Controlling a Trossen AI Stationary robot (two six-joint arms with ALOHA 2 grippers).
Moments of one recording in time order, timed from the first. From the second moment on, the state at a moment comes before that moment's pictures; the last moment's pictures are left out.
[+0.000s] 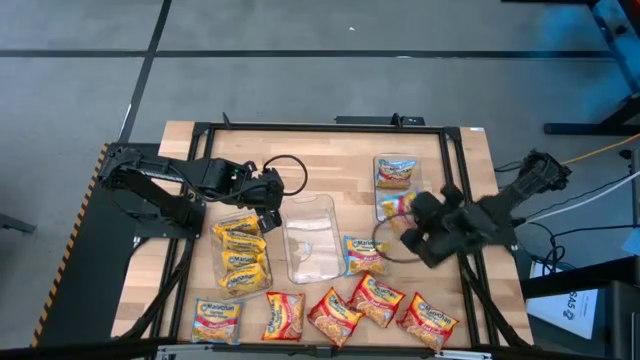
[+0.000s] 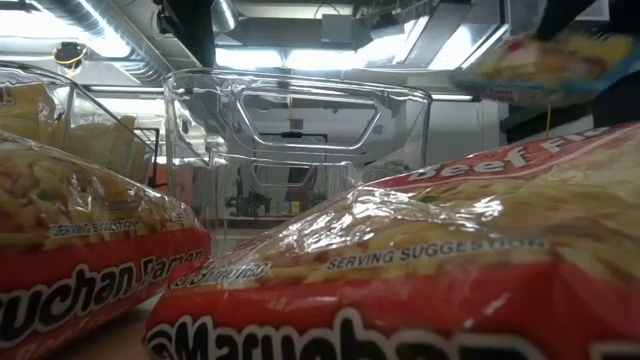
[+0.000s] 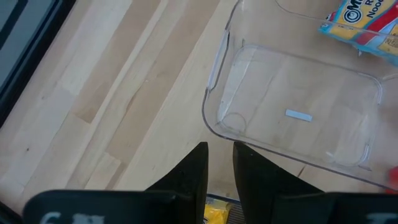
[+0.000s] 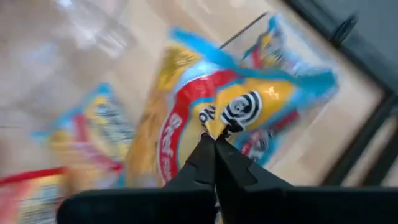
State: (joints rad) left arm -0.14 1.40 1.39 -1.18 -0.34 -0.59; right arm 0.60 1.34 1.35 -1.57 0.62 1.30
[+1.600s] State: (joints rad) left arm -0.14 1.40 1.39 -1.17 -0.38 -0.60; right arm -0.07 1.32 0.91 -0.89 0.48 -0.25
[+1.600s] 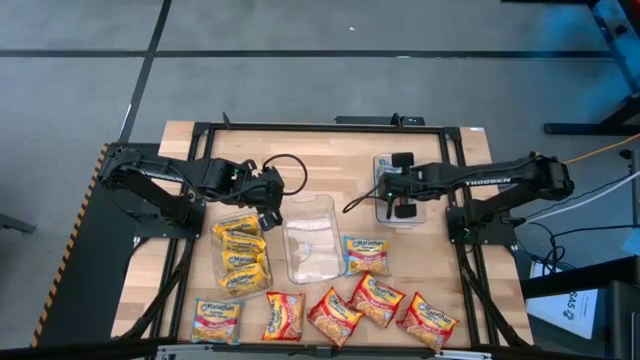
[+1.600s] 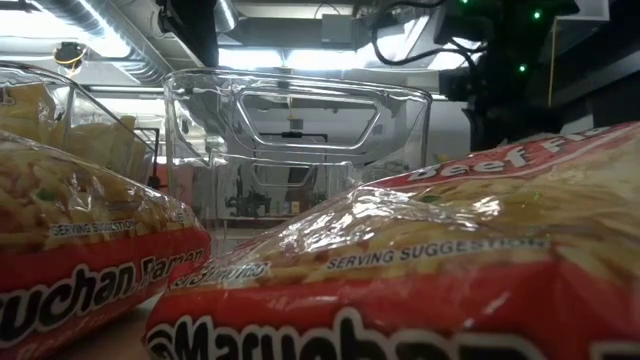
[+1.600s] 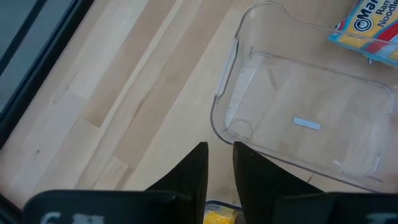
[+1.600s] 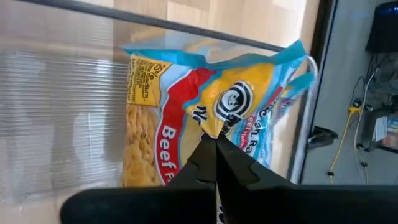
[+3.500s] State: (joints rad) left arm -0.15 1.40 1.39 -1.17 -0.36 -0.59; right arm 0.32 1.73 1.23 -0.90 0.15 0.66
